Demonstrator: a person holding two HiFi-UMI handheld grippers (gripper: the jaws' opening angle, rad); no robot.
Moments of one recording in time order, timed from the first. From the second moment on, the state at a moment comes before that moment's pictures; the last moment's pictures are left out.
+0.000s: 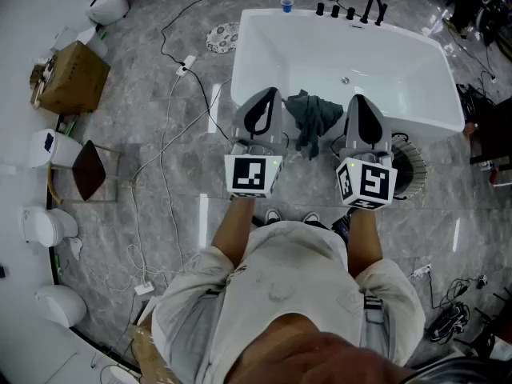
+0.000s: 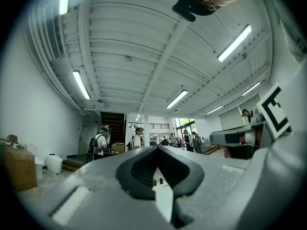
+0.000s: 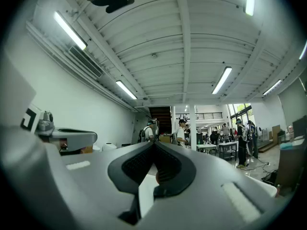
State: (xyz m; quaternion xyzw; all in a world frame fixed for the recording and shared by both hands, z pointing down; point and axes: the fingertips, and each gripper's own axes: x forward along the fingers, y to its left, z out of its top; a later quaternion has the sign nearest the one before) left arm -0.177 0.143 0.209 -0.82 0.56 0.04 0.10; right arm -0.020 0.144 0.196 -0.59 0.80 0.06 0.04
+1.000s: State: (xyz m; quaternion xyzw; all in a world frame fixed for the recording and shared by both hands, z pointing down) left arm -0.203 0.123 0.231 -0.83 0.55 0.04 0.08; right arm -0.046 0.121 0.226 -0.61 0.79 0.04 0.05
